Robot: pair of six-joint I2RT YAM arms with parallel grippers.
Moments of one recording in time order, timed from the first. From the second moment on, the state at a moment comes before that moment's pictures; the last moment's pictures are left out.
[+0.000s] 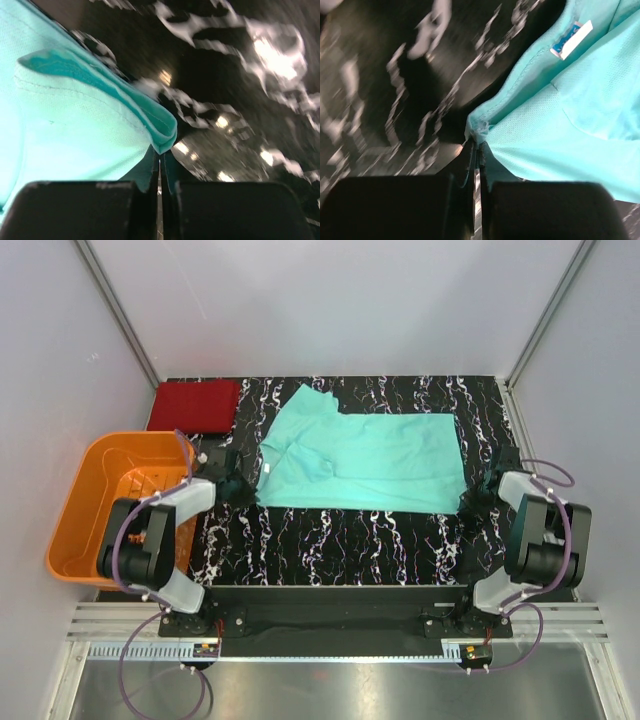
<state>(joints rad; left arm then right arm) -0.18 1.57 0.78 -0.21 0.08 -0.82 -0.25 1.58 0.84 -0.47 -0.04 0.71</state>
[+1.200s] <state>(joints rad) -0.43 1.28 0.75 -0.28 0.12 -0.77 -0.25 1.54 0.89 -0.48 -0.28 0.65</state>
